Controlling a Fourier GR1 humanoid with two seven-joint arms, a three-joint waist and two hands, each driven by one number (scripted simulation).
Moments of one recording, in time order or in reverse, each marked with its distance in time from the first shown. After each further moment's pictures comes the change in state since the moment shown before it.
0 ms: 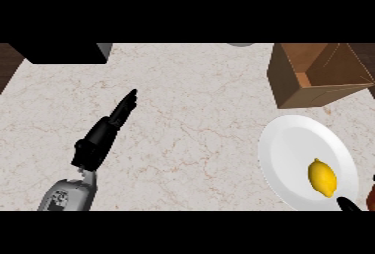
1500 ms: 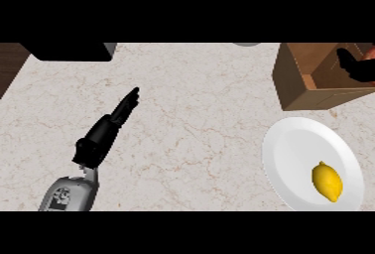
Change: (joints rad) left arm -0.015 -0.030 0.031 0.002 -0.032 -0.048 -0.011; right arm -0.746 -0.031 -0.029 0.826 0.078 -0.054 0.056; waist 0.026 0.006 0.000
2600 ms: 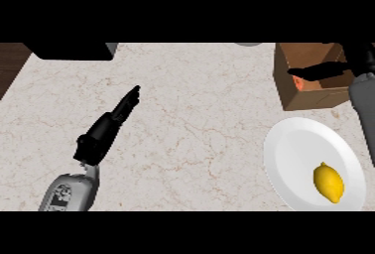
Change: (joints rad) left arm -0.019 -0.009 0.016 0.015 -0.008 -0.018 0.002; right arm -0.199 0.147 -0.081 0.784 0.026 -0.215 -0.293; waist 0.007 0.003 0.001
